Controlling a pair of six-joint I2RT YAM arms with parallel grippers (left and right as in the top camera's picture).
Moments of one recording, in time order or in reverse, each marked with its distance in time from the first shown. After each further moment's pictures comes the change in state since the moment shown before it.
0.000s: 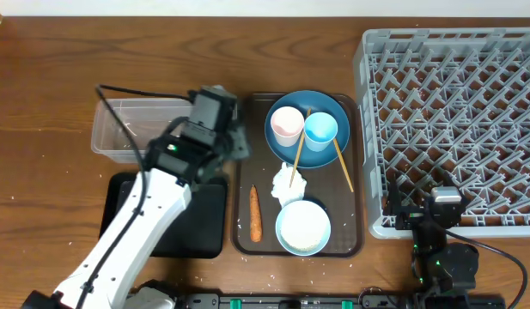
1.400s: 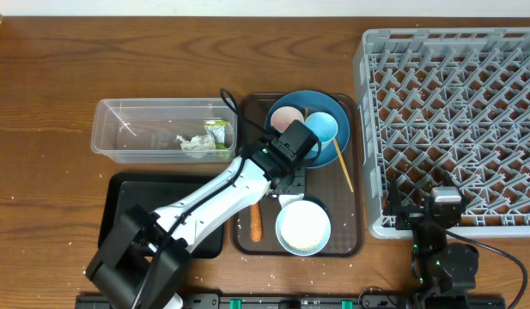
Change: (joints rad) left arm -0.296 0.345 -0.002 0.080 0.094 -0.086; right arm 0.000 0.000 0.000 0.000 0.000 0.000
